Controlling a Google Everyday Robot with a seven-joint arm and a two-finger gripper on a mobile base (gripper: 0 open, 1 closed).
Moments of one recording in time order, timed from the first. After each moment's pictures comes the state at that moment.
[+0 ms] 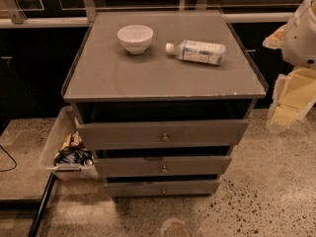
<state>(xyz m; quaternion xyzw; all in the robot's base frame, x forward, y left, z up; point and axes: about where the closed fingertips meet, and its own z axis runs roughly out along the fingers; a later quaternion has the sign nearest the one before) 0.438 -0.217 0.976 -0.60 0.78 -0.03 0.16</state>
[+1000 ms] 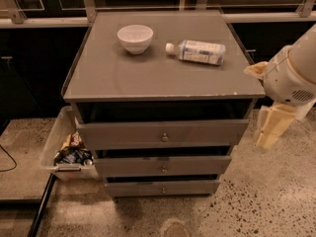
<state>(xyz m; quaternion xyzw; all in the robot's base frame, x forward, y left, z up) 0.455 -0.213 0.899 -0.64 0.74 0.00 0.19</state>
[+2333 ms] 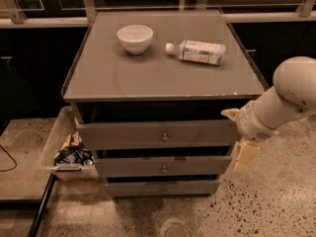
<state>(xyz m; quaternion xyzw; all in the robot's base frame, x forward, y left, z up) 0.486 -0.214 0.736 -0.66 0.73 0.08 0.18</state>
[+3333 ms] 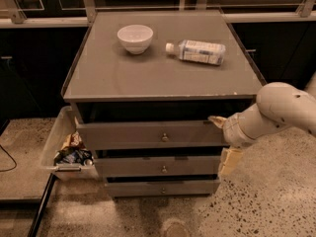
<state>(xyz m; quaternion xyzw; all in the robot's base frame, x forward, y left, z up) 0.521 -0.200 0.667 -0.69 0.68 0.08 0.23</state>
